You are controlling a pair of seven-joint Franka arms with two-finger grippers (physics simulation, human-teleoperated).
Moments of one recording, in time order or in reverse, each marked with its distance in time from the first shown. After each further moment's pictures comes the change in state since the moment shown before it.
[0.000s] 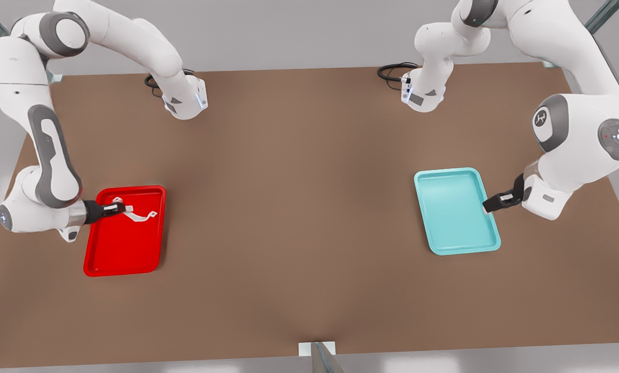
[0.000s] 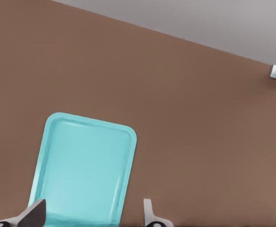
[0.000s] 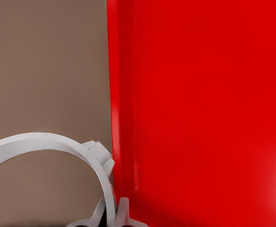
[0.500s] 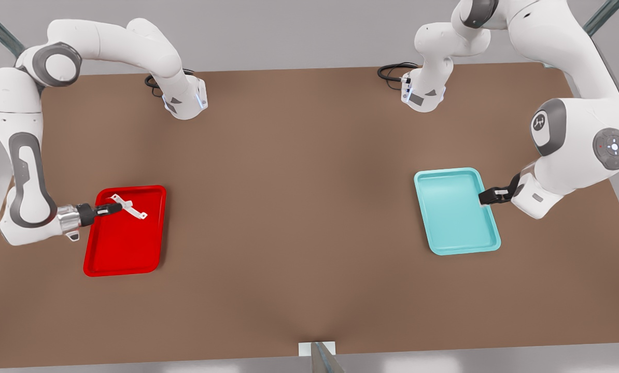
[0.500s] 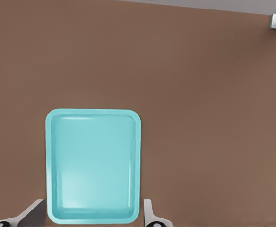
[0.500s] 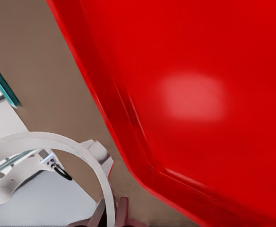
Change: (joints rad) left arm -0.002 0.008 0.009 -0.011 0.004 -0.055 0.185; right arm 0.002 0.274 -0.078 0.259 0.075 -0.325 0.139
